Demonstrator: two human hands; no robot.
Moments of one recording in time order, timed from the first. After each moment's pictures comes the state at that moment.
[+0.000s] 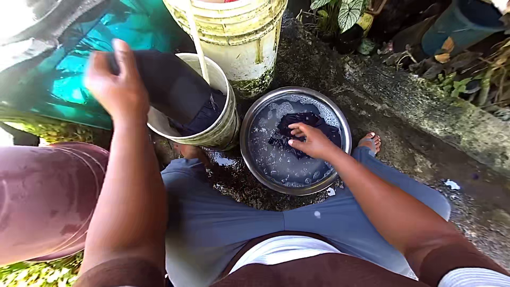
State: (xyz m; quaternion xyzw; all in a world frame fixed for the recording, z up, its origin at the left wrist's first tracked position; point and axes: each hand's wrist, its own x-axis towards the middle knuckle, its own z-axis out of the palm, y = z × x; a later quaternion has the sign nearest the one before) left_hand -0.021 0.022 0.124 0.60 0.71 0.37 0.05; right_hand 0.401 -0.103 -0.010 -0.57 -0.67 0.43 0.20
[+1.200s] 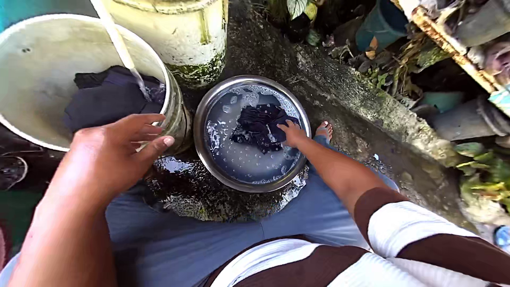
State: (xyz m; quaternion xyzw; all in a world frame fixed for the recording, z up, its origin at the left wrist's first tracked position) left_hand 0.022 -0.058 0.060 0.79 0.52 0.15 0.29; right_hand 0.486 -0.076 -0.148 -0.73 -0.60 0.29 -0.13
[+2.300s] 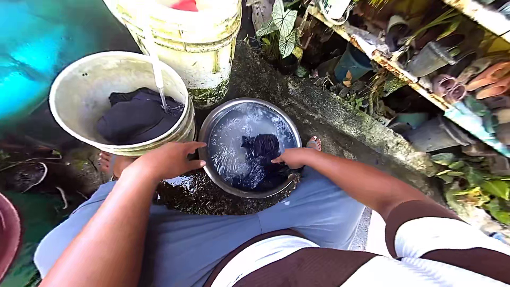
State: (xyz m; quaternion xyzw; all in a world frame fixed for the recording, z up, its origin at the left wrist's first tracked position) left_hand 0.053 -0.072 0.056 0.82 0.47 -0.10 0.32; right_hand 0.432 -0.142 0.004 -0.51 -0.72 0.32 -0.35
